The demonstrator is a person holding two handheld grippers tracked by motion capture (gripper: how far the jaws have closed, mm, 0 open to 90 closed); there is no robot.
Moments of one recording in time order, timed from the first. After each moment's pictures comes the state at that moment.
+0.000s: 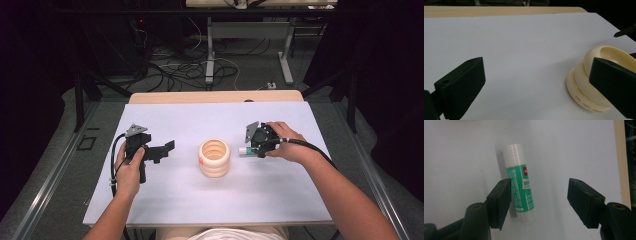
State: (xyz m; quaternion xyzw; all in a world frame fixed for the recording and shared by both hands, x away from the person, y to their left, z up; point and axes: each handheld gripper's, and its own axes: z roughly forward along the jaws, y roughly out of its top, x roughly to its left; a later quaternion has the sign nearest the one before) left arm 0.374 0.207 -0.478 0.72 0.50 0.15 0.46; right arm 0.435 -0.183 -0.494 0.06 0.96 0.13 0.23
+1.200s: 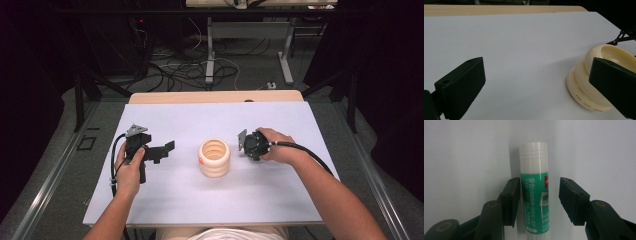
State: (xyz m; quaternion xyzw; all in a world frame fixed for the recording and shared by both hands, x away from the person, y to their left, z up) left arm 0.375 0.206 -0.480 0.72 0.50 0.15 0.46; right arm 0.445 -0.164 -0.526 0.01 0.98 0.07 0.19
